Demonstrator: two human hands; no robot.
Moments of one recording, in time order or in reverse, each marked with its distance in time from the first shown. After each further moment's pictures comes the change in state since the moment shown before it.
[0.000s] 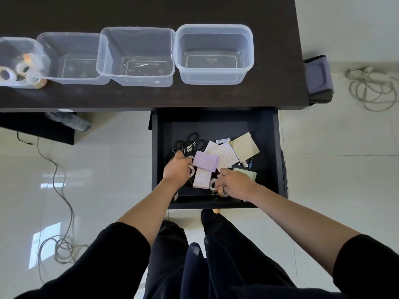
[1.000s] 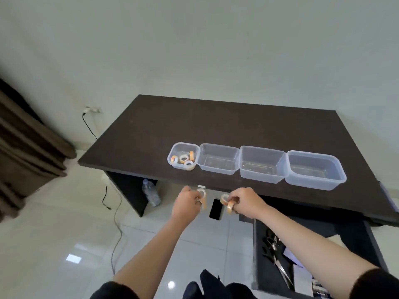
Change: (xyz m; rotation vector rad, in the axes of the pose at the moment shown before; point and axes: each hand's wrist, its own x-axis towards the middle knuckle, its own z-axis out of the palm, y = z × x) left_hand -0.108 -0.220 -0.233 -0.276 0.505 -0.072; right_hand 0.099 -0.292 -0.162 0.194 0.479 -0.037
